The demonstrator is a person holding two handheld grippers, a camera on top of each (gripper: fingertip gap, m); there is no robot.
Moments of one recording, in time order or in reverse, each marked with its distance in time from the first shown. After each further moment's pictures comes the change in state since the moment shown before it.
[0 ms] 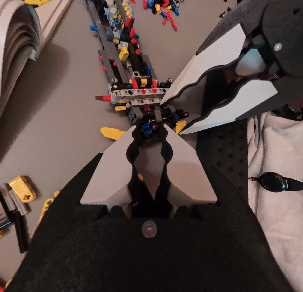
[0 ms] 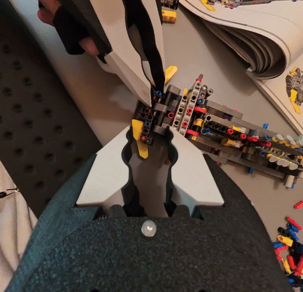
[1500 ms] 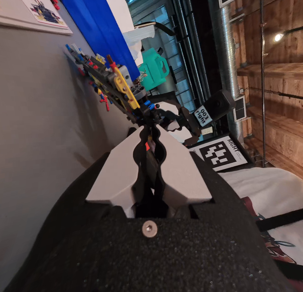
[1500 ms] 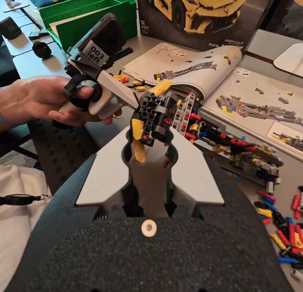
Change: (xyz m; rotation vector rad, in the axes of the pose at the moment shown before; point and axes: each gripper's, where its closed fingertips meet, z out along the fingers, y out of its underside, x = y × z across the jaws) left arm 0.060 -0.089 -0.010 0.545 0.463 -0.626; right arm 0.044 -0.014 -0.091 0.474 -0.008 0.187
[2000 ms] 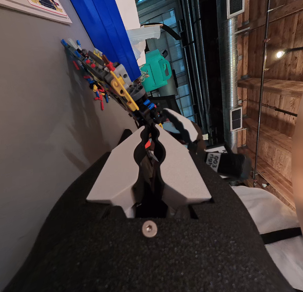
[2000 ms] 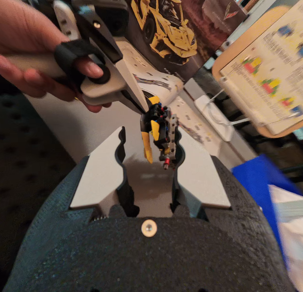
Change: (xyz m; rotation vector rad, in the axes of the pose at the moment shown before) left arm 0.007 -0.002 0.022 0.005 -0.028 -0.096; right arm 0.002 -0.011 -0.025 -0.004 0.391 -0.511
